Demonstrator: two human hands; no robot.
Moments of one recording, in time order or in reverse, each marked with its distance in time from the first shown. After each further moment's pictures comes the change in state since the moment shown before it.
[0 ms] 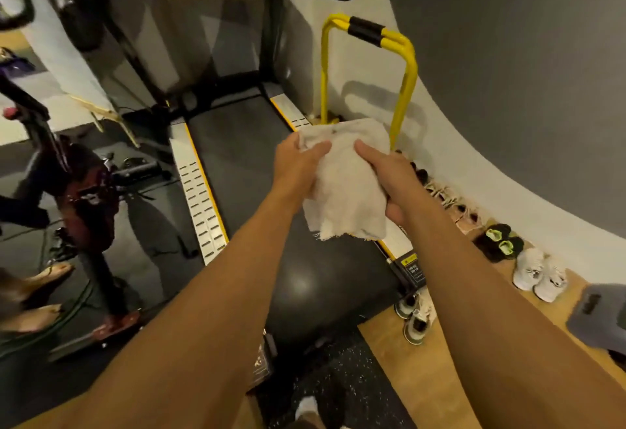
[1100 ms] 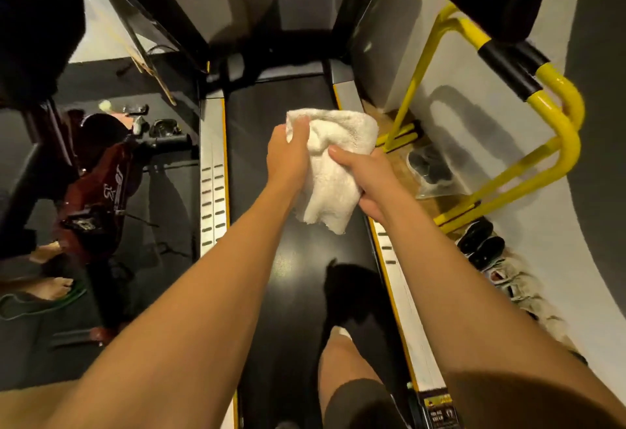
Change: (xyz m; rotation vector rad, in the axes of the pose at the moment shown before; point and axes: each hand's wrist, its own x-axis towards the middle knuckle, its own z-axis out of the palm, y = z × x) left_hand 0.539 0.022 -0.015 0.002 0.395 -0.287; right_hand 0.554 -0.092 0.194 -0.074 -0.297 0.254
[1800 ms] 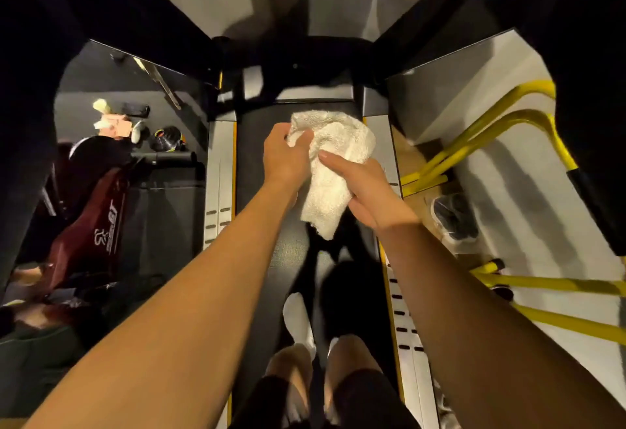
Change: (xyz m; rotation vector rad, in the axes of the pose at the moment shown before) left_hand 0.370 0.104 0.004 0.036 0.070 -0.079; right_hand 0.348 -0.116 0.131 -0.077 -0.060 0.193
